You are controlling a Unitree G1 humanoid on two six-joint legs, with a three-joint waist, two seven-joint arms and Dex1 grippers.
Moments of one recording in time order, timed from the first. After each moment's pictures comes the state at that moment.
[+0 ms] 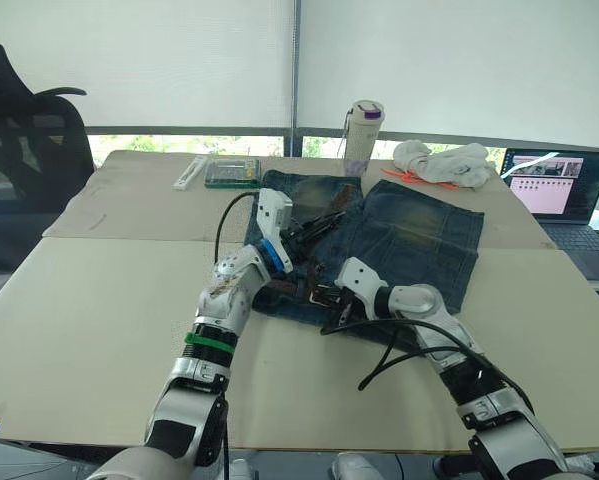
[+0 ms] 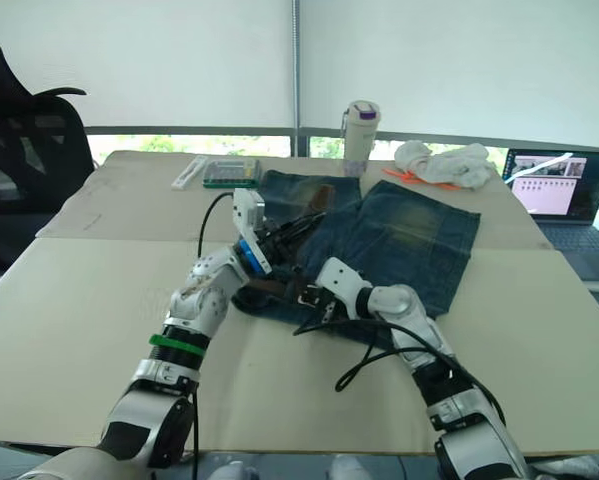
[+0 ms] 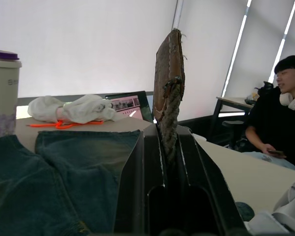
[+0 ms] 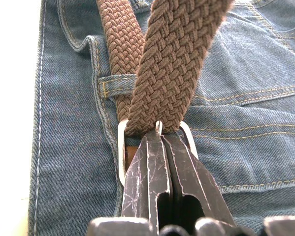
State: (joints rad) left arm -0.79 0.10 0.02 0.46 -0.41 0.11 -0.82; right arm -0.56 -0.38 0.27 0.27 -0.06 0.22 0.82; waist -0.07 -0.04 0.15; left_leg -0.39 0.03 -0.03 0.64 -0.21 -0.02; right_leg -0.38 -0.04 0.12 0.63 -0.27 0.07
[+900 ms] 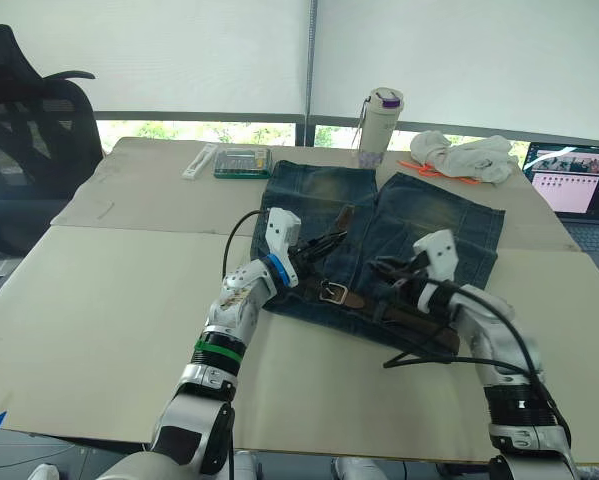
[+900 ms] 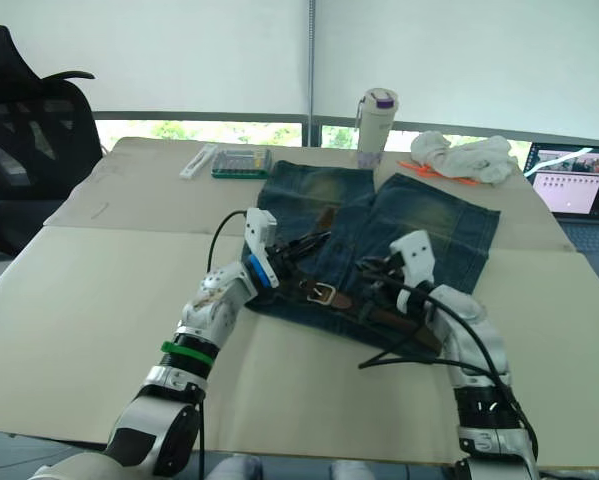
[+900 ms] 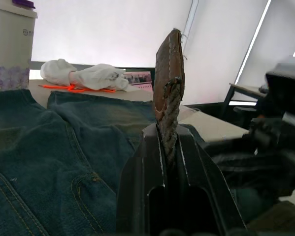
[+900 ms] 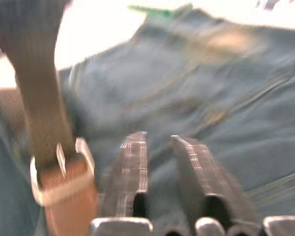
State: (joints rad) left arm -0.75 0.03 -0.02 0.51 -0.32 0.06 -0.79; right arm -0.43 -0.36 -0.18 -0.10 0.35 0.55 0.63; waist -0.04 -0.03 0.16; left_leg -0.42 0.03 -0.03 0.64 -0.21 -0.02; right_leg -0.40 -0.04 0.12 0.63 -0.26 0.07
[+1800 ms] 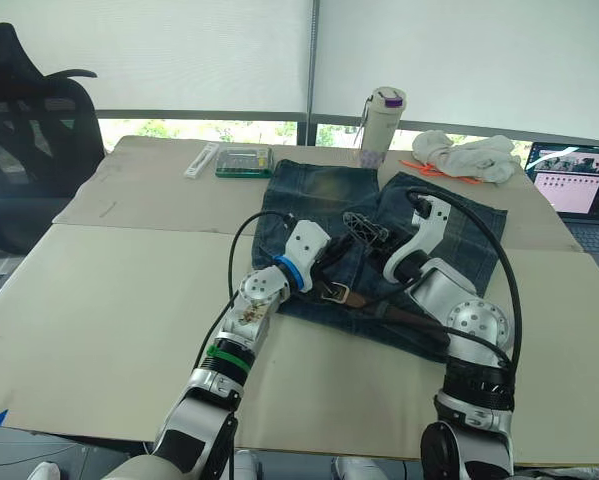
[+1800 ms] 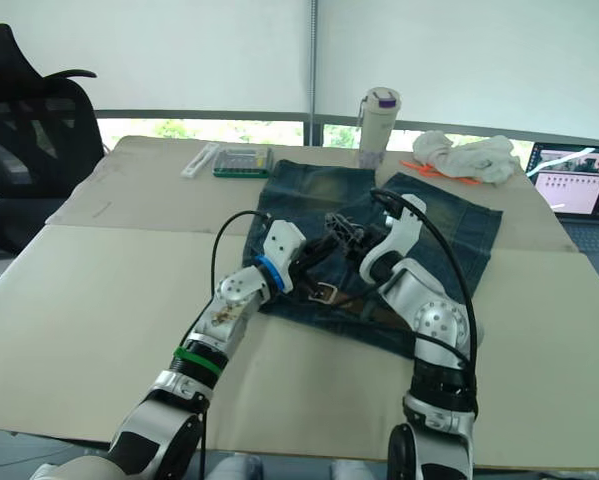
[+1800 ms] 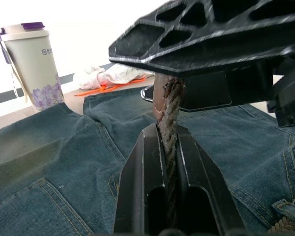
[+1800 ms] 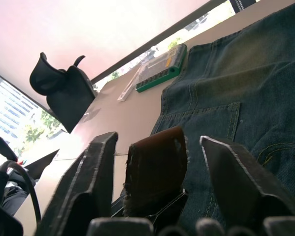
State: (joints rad) left arm -0.73 0.02 -0.14 0.52 -0.08 -0.15 -0.61; right arm -0.61 -0.07 -0.34 -0.19 0.78 0.93 0.05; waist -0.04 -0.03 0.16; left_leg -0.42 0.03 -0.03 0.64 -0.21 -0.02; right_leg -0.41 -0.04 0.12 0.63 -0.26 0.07
